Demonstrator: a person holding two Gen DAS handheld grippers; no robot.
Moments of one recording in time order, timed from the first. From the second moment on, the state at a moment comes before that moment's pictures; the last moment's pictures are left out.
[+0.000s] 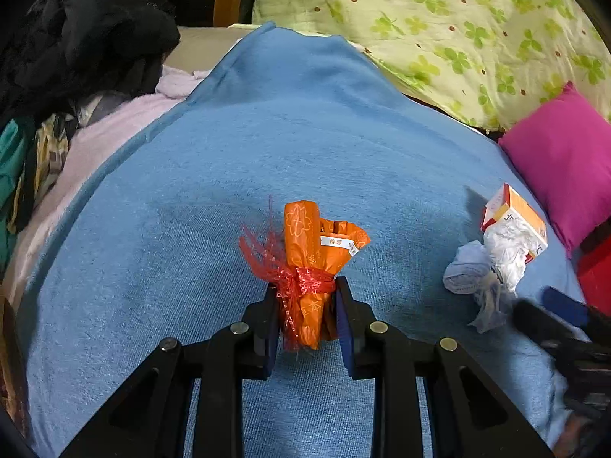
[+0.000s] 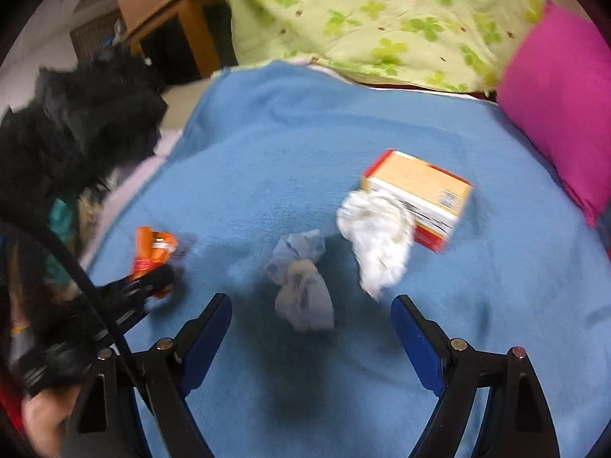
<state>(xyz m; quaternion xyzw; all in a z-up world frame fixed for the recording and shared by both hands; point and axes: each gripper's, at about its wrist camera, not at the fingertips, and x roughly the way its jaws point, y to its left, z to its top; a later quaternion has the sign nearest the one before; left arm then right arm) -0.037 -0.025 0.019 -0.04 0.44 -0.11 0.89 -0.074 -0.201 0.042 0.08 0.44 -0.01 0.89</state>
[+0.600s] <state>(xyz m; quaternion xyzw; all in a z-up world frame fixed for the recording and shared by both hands) -0.053 -0.037 0.025 -0.01 0.42 -0.13 0.90 -0.141 -0.210 0.058 0.08 0.44 -0.05 0.89</state>
